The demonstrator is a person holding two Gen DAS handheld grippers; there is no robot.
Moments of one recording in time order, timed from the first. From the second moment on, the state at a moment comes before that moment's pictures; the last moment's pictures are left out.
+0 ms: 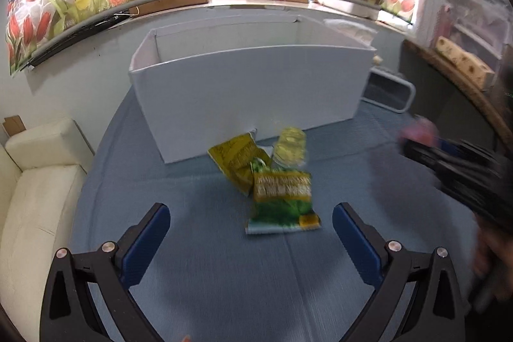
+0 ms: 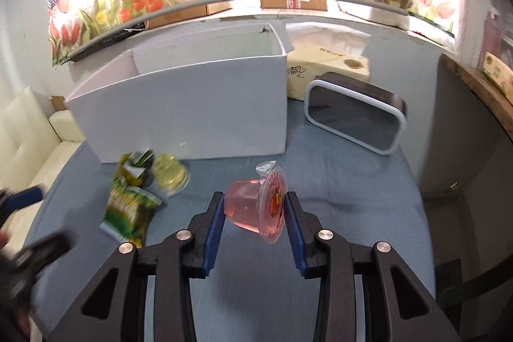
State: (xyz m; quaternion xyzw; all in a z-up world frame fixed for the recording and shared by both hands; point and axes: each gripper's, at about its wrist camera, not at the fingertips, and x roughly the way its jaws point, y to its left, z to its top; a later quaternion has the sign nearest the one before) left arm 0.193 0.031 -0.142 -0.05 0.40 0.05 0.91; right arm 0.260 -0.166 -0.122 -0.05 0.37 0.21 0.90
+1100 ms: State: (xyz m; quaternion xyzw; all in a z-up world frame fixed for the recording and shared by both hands) left arm 0.202 0.040 -0.078 -0.09 0.35 0.04 0.93; right arm 0.223 -0.155 -0.072 0.00 0.34 0.29 0.89
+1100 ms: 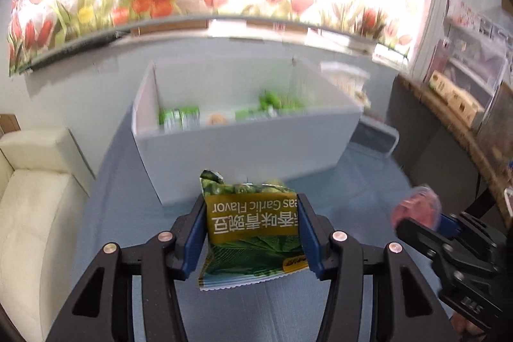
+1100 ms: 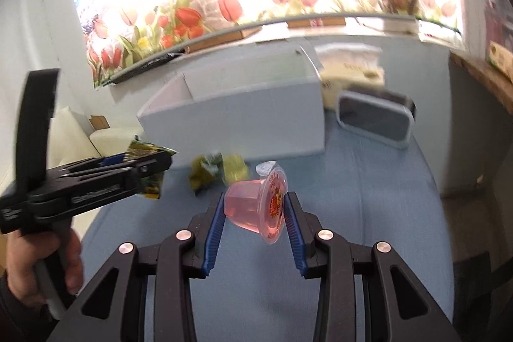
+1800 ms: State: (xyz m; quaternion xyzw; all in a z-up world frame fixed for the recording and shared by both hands) left arm 0.349 0.122 -0.034 -0.06 0.34 0.07 0.94; right arm 0.410 -0.050 -0.038 -0.04 0.35 0.31 0.88
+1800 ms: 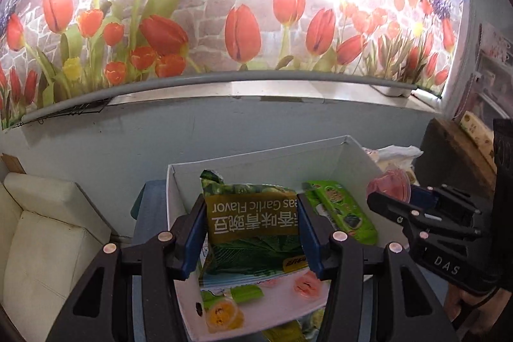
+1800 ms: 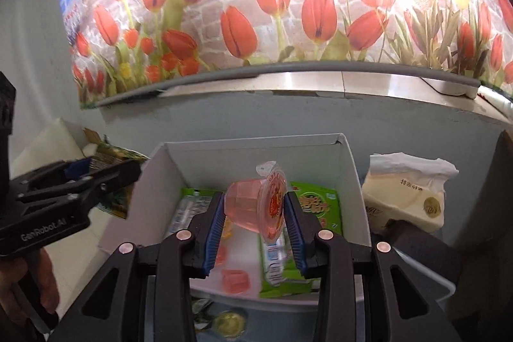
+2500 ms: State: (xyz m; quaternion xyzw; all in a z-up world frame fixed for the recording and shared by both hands) left arm 0.336 0.124 -0.047 -0.05 0.35 0.12 0.93; right arm 0.392 -0.060 -0.040 -0.08 0.33 0.28 0.90
